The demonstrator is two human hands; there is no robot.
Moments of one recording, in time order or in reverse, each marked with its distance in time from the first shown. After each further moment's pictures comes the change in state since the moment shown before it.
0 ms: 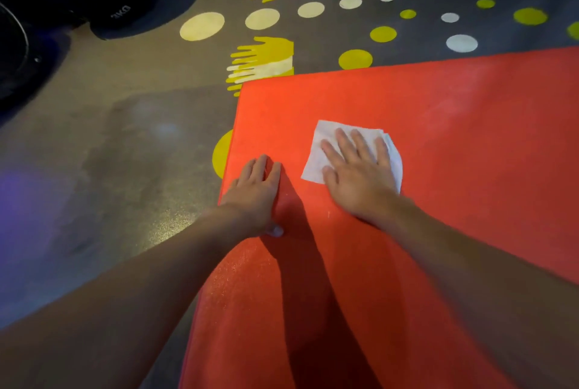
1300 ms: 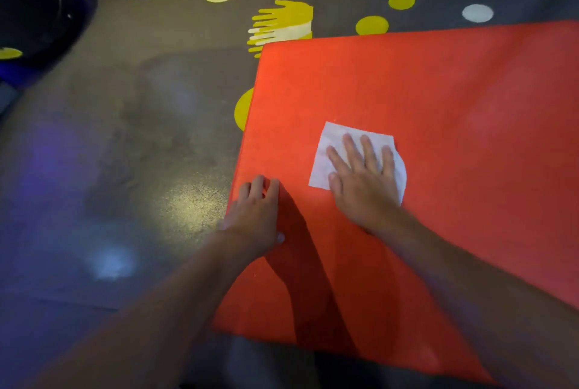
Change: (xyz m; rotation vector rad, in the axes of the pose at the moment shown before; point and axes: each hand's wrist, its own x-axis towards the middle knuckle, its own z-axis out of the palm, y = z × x) left_hand -0.118 0.022 0.054 -0.090 -0.003 -0.140; right_hand -0.103 -0.021 0.019 0.007 0.035 -0.070
